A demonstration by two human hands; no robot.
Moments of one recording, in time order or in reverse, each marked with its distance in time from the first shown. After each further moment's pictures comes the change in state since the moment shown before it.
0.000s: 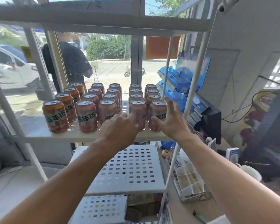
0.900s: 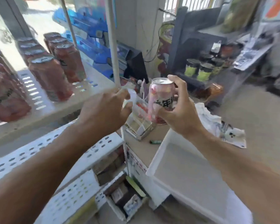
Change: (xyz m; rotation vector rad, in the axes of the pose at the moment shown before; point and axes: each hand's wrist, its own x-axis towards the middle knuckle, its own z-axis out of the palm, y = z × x) left_hand -0.006 0.077 0.065 -0.479 -0.169 0.633; right_hand -0.209 0.028 -0.052 0.154 0.419 0.394
